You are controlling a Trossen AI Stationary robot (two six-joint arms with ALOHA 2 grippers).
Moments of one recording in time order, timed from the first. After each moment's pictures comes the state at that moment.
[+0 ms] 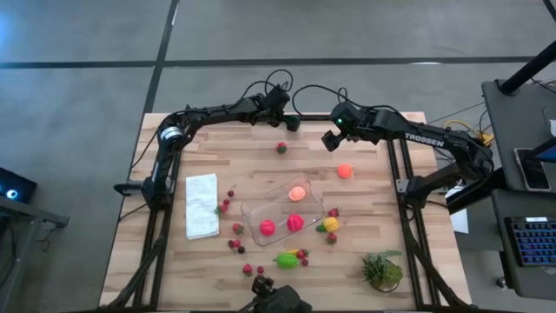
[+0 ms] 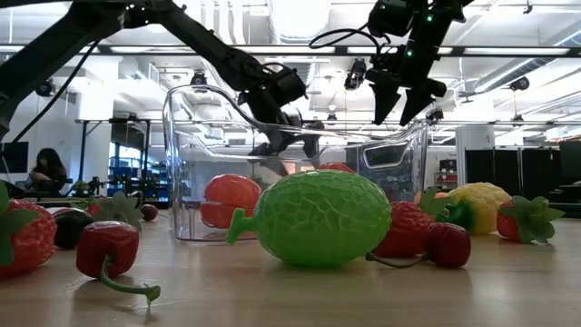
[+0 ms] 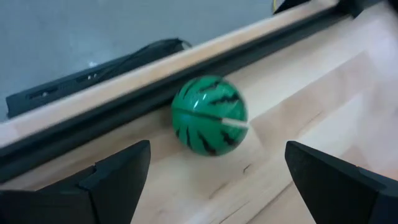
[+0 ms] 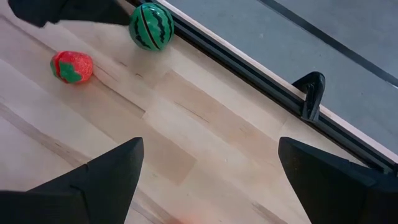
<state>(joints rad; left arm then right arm) 0.57 2.09 1.69 -0.41 -0.07 -0.52 -0.45 1.39 1.17 -0.80 0.36 0.37</state>
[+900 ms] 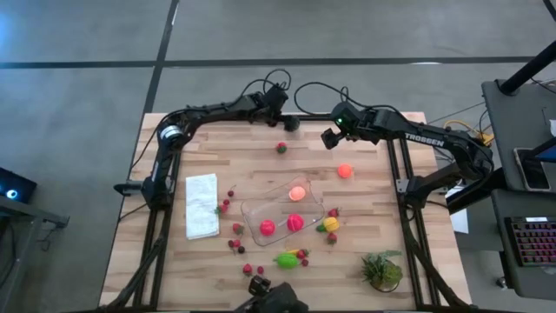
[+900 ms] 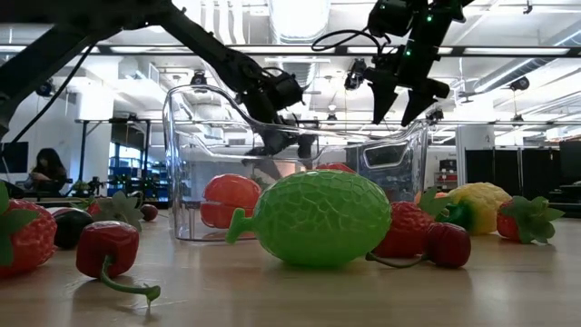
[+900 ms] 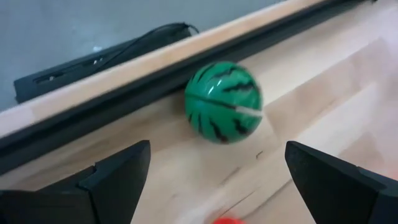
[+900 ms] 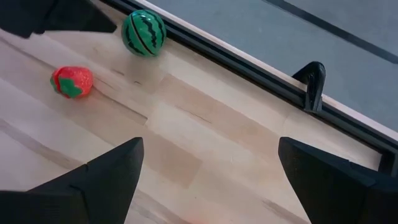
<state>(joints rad) 0.59 2.10 1.69 -0.49 -0.03 -0.51 -0.45 1.39 1.17 -0.80 0.36 0.46</state>
